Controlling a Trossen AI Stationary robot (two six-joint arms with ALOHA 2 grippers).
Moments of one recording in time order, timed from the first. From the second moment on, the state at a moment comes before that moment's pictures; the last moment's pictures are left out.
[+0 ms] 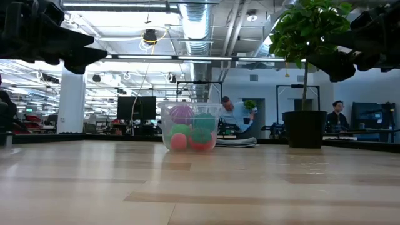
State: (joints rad) left arm -0.04 0.00 0.01 0.05 -0.10 0.01; right arm -0.09 0.00 0.00 0.03 -0.13 0.09
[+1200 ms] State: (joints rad) left arm -0.04 0.00 0.01 0.05 -0.10 -0.04; right arm -0.09 0.00 0.00 0.02 -0.03 0.15
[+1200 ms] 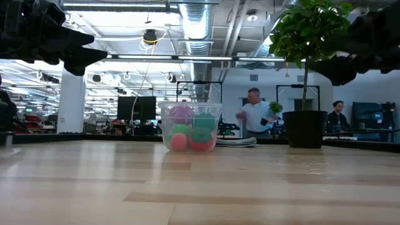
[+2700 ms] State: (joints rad) left arm -0.04 0.00 0.01 0.05 -0.10 -0.05; right arm 0.11 0.06 0.01 0.07 0.08 -0.05
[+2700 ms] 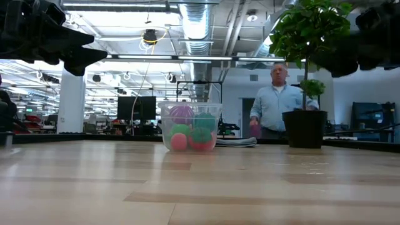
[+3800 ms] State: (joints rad) left arm -0.04 0.00 0.01 0.05 -0.10 -0.04; right arm 0.12 0.00 0.05 -0.08 0.05 -0.12
